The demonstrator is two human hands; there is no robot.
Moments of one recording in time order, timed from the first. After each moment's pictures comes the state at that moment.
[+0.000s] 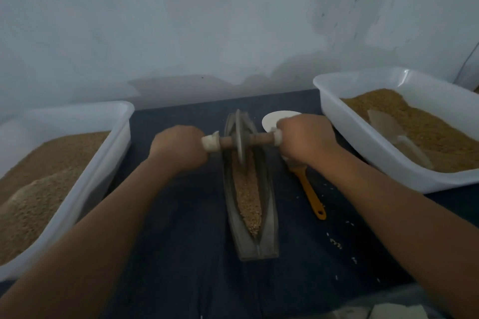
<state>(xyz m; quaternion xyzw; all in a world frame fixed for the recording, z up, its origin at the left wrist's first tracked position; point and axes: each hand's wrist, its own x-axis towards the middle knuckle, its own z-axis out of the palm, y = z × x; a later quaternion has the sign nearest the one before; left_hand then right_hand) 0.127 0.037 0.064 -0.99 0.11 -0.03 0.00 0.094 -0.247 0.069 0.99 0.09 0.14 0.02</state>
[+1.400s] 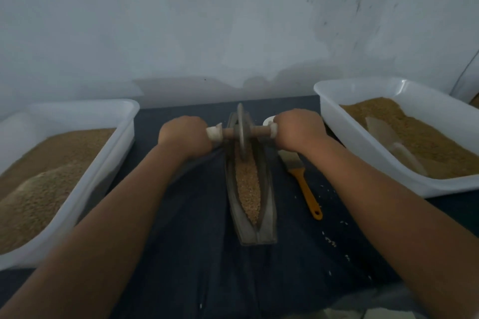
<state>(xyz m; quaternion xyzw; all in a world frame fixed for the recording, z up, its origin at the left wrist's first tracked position) 0.144 0.029 0.076 -1.00 0.09 -0.04 0.00 0.134 -0.246 0.068 0.99 0.07 0.12 0.07</state>
